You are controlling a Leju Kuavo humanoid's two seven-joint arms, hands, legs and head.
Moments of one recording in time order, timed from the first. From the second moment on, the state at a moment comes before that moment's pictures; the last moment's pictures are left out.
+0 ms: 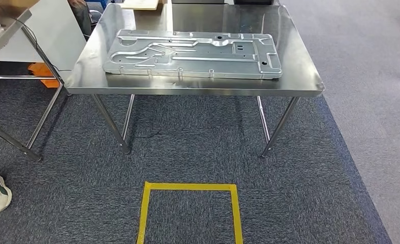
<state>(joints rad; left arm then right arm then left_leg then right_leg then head) -0.06 -0.08 0.97 -0.20 -0.68 -0.16 -0.57 -0.04 0.11 -1.25 -0.23 1.46 0.04 0.11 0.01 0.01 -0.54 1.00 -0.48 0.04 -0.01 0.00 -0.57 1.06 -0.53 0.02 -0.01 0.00</state>
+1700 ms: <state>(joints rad) -0.05 -0.08 0.98 -0.20 -0.70 -0.12 -0.59 -0.05 0.11 -1.30 -0.22 1.43 0.06 0.17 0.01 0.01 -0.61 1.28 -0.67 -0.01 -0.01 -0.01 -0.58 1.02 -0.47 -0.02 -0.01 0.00</state>
